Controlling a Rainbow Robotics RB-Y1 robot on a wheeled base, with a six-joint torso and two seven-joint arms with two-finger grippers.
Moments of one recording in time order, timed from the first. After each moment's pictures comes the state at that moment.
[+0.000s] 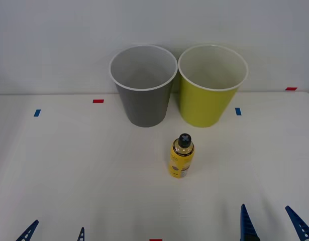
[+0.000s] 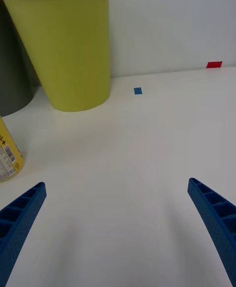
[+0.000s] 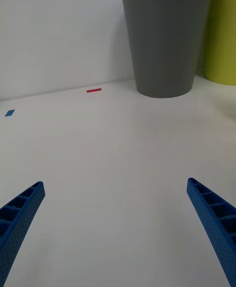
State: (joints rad) right arm 1.02 -0.27 0.25 -2.12 -0.18 -0.38 1.56; left arm 1.10 0.22 -0.20 -2.00 -0.20 -0.63 -1.41
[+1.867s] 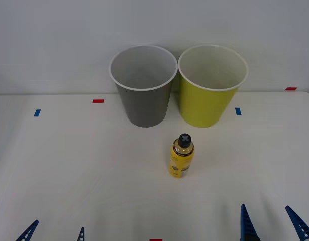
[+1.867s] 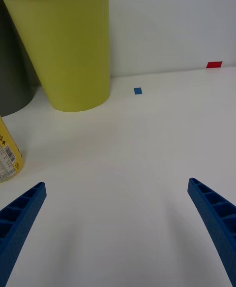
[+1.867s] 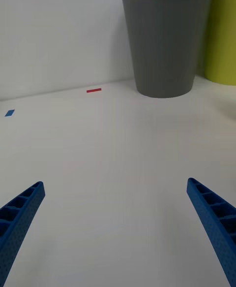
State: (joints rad) right arm 1.02 -0.27 0.25 -2.12 -0.18 -0.38 1.56; left arm 1.10 0.22 -0.20 -2.00 -0.20 -0.63 -1.41
